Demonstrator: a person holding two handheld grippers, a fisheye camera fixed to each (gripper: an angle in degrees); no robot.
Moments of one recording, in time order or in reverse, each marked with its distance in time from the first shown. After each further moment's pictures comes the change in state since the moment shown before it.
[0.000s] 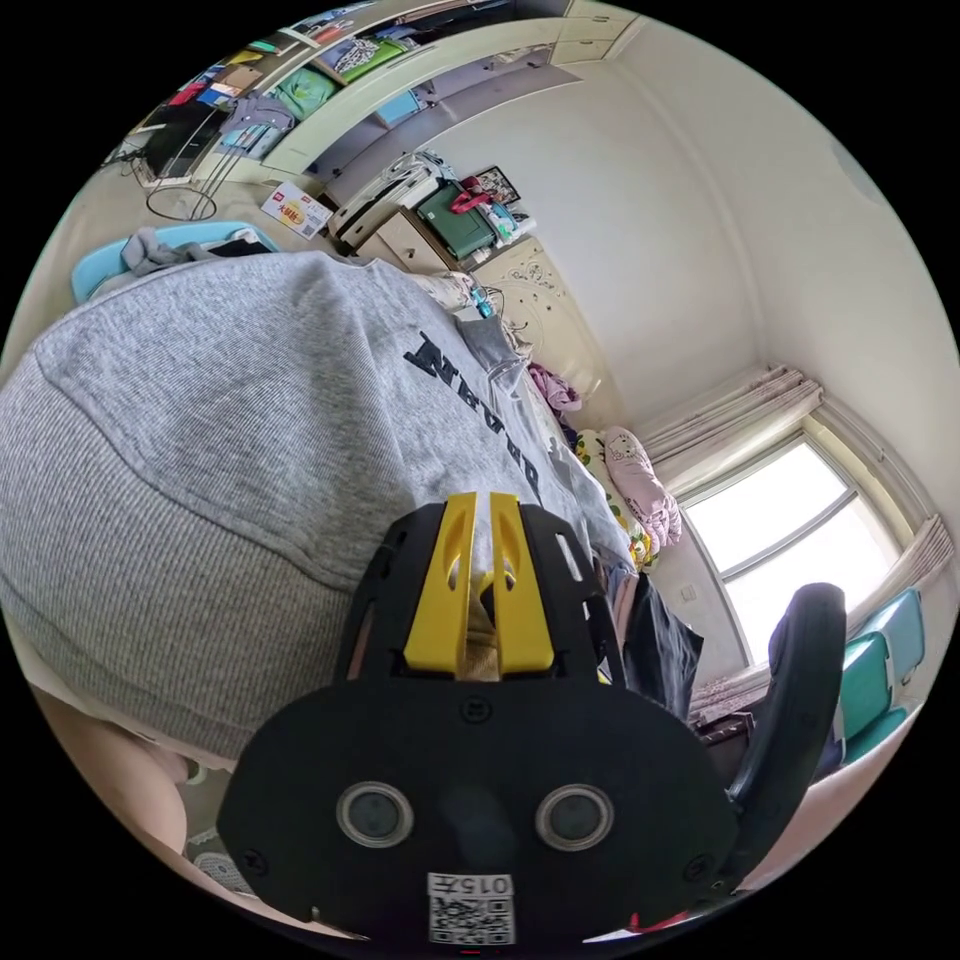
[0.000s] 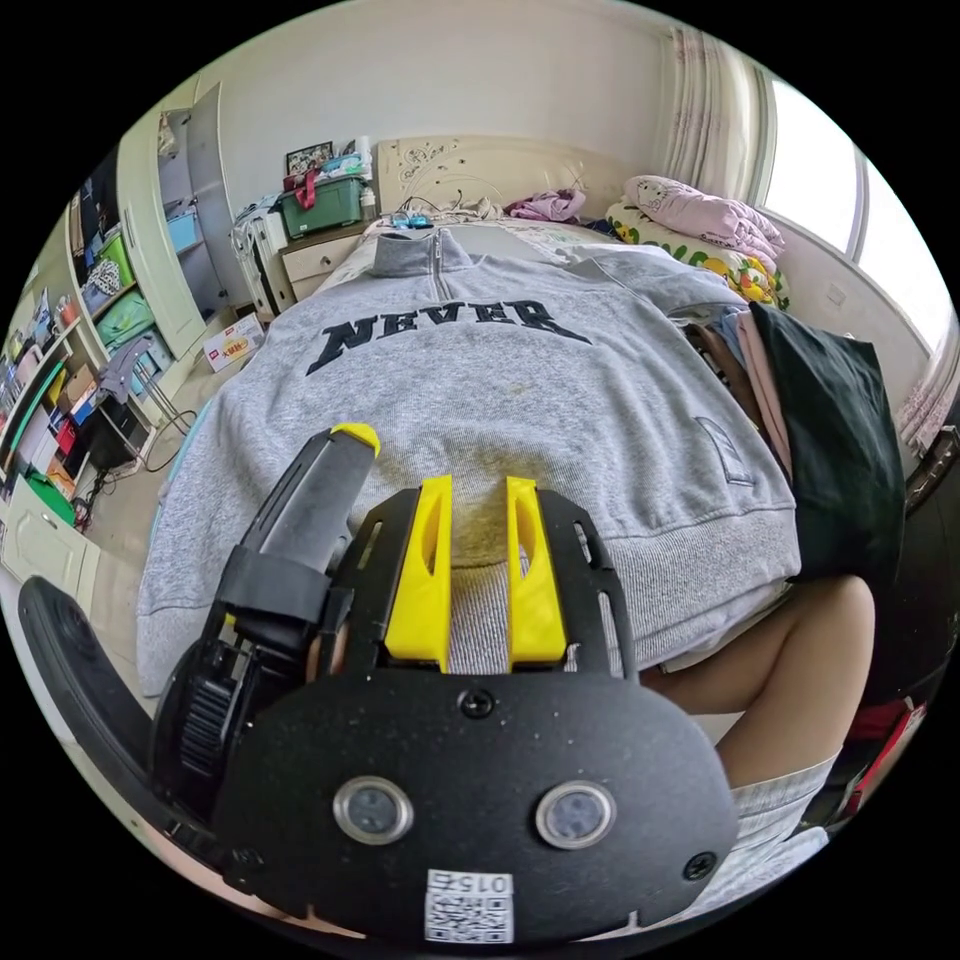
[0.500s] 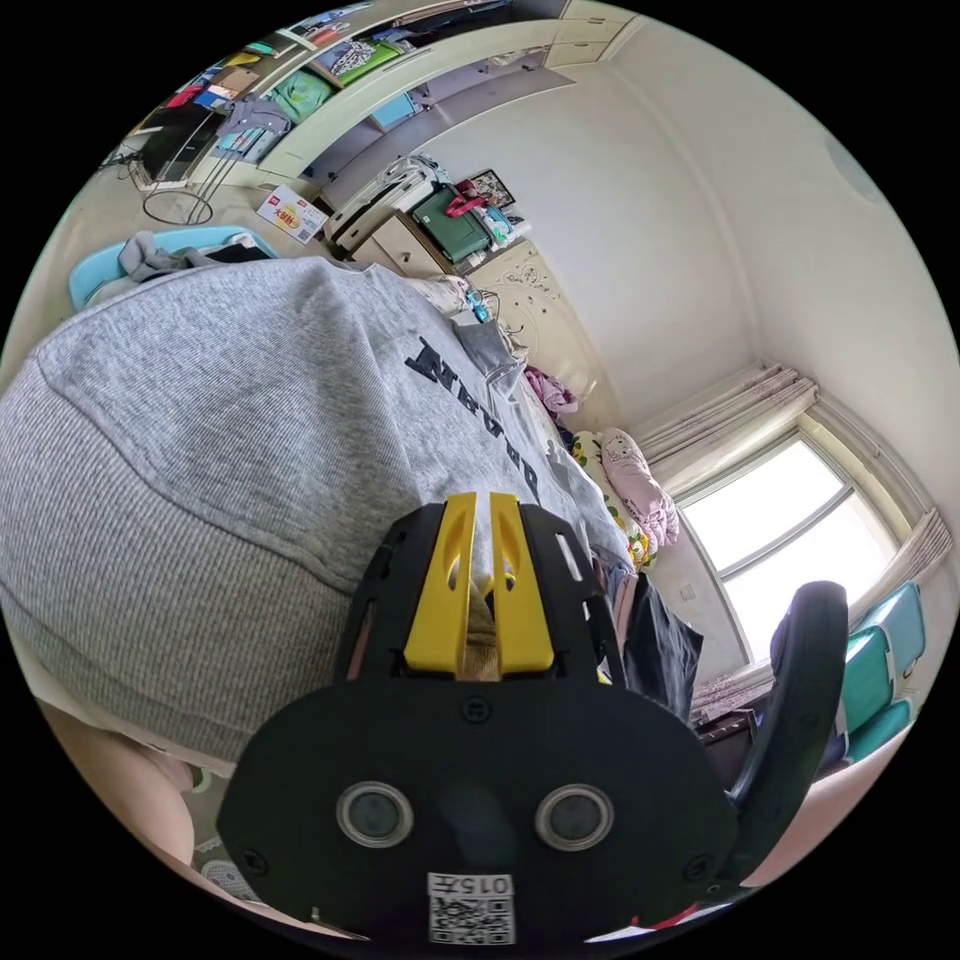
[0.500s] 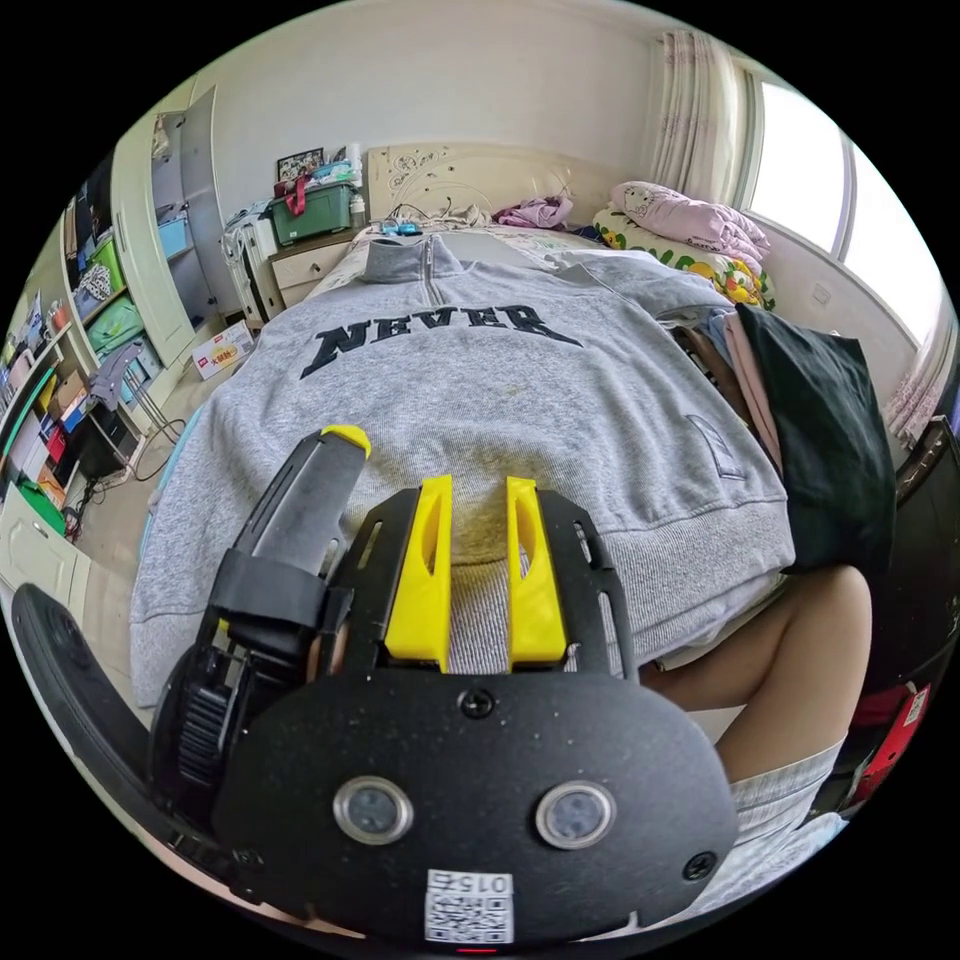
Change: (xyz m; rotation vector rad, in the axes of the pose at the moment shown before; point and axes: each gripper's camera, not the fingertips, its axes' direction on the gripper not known) left arm -0.014 -0.002 -0.014 0.009 0.014 0.009; right arm -0.024 0.011 0.003 0.025 0.035 0.018
